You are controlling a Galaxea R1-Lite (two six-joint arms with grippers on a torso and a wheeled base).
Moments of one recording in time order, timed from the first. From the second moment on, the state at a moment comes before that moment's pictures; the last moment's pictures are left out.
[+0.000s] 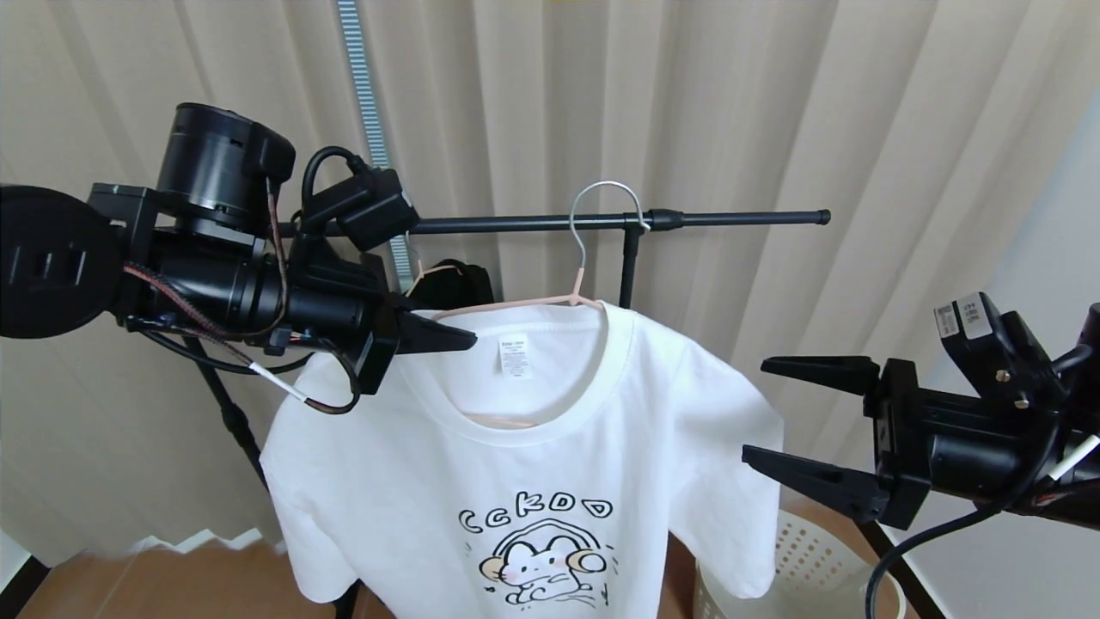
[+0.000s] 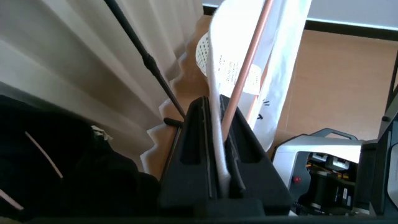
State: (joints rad) left arm -0.33 1.68 -1.32 0.25 -0.65 0.62; right arm 0.27 1.47 -0.47 -0.79 0.72 -0.19
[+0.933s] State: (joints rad) left arm -0.28 1.55 -1.20 0.20 -0.65 0.56; right arm 0.20 1.69 -0.48 -0.79 0.74 -0.29
